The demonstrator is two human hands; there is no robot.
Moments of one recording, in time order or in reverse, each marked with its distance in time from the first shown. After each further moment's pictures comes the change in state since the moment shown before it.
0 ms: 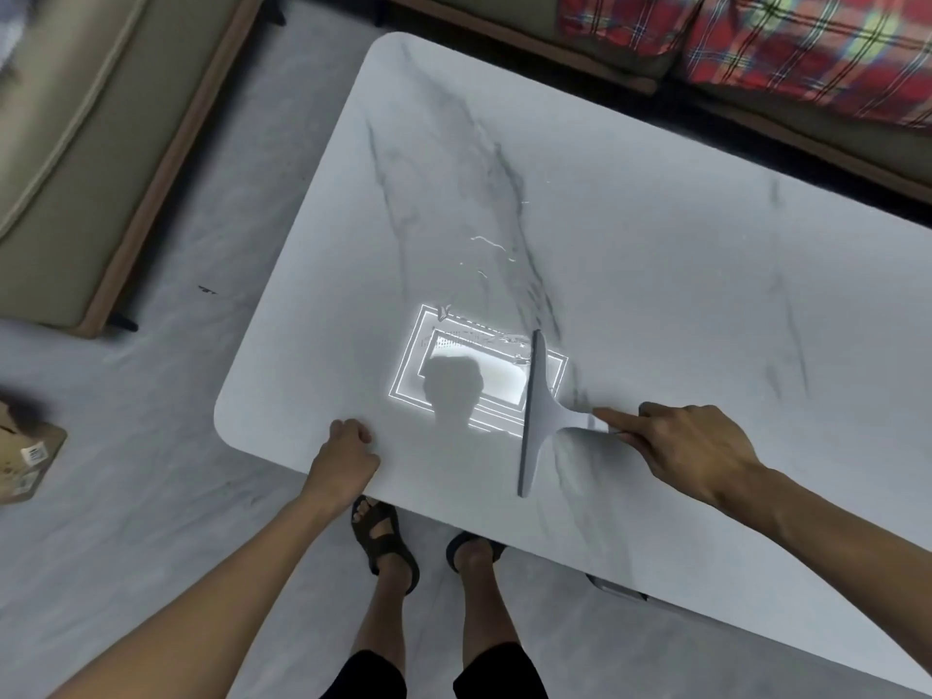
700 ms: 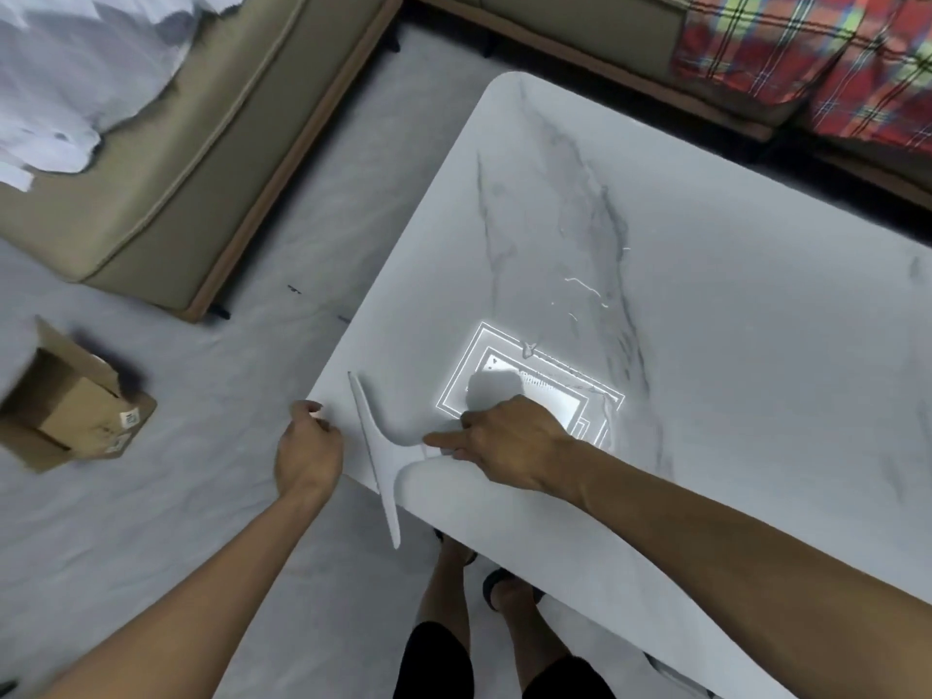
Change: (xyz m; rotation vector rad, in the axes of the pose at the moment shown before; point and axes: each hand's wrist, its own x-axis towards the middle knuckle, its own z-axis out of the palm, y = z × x) left_hand 0.005 -0.042 -0.095 -0.225 0.591 -0.240; right_hand 0.179 -0.193 -0.041 0.110 -0.117 -0.597
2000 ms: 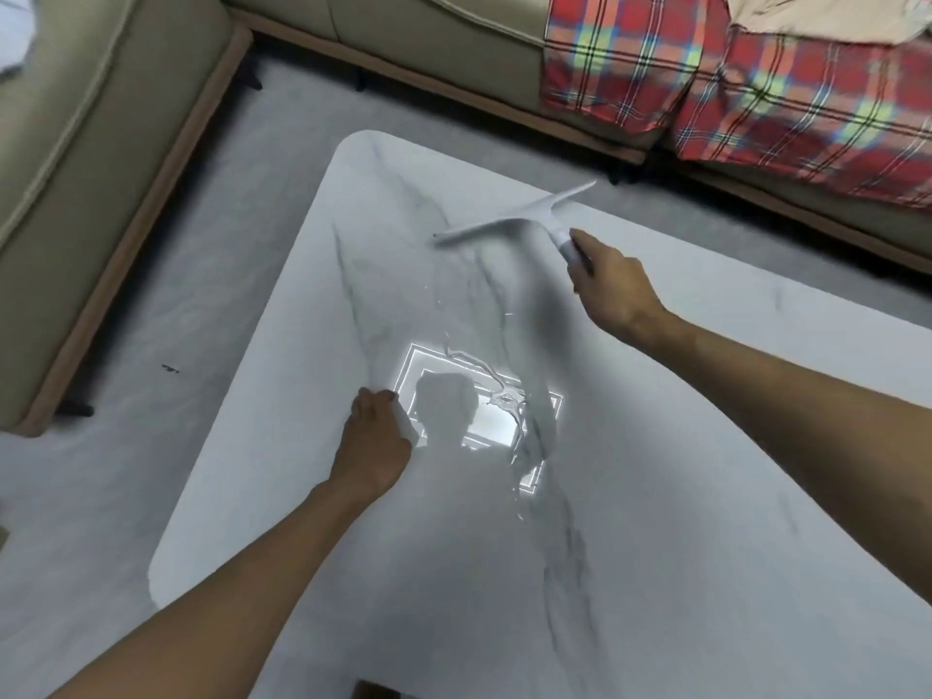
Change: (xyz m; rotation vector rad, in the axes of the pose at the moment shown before) left_hand 0.019 0.202 0.138 0.281 -0.492 0.511; right_hand -0.075 0.274 -0.123 0.522 0.492 0.940
